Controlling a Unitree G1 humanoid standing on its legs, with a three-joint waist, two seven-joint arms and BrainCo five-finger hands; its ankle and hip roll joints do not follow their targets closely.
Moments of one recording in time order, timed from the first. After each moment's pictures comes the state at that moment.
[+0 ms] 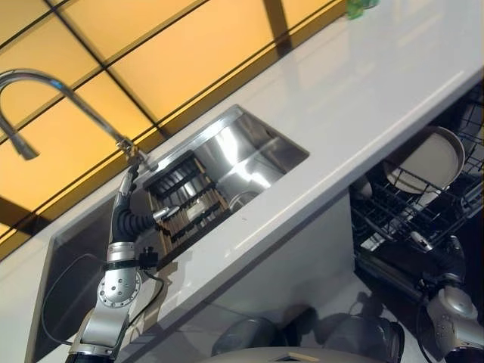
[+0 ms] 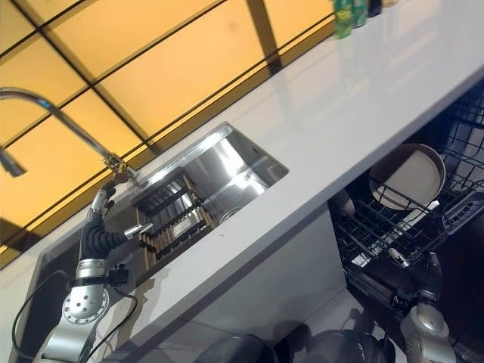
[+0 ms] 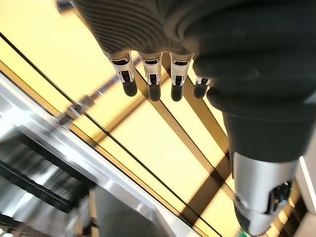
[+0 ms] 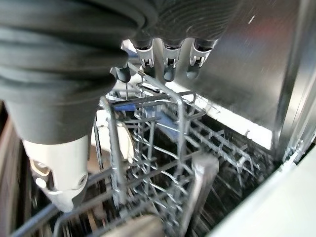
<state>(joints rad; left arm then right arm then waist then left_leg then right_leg) 0.20 0.48 -0.02 -0.11 0.01 -0.27 0.37 0.13 -0.51 -0.19 0.43 0.49 -0.09 -0.22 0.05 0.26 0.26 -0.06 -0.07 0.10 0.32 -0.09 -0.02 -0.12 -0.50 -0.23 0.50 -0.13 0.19</state>
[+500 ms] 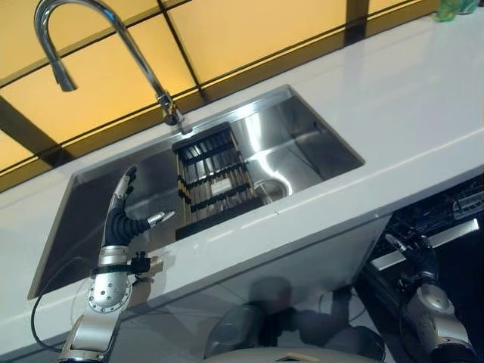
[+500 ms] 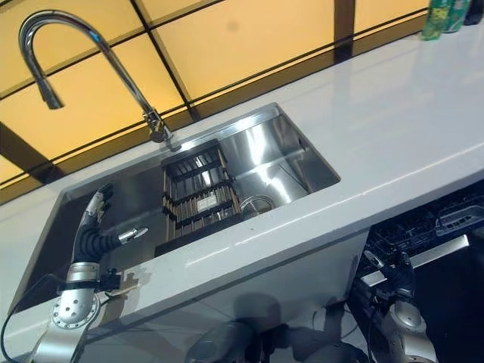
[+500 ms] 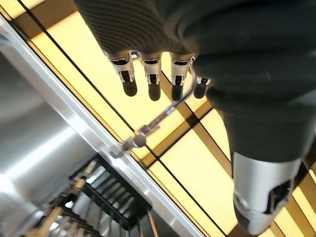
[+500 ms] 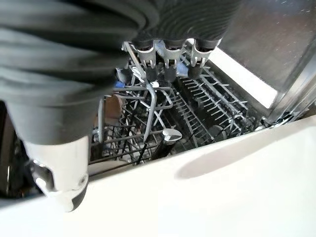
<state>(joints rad) 0.23 0.50 0.07 -0.11 -0.02 -0.30 0.29 0.11 -0.48 -0.10 0.43 0.48 -0.08 -0.22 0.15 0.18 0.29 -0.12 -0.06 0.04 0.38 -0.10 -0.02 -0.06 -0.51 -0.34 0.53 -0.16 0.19</state>
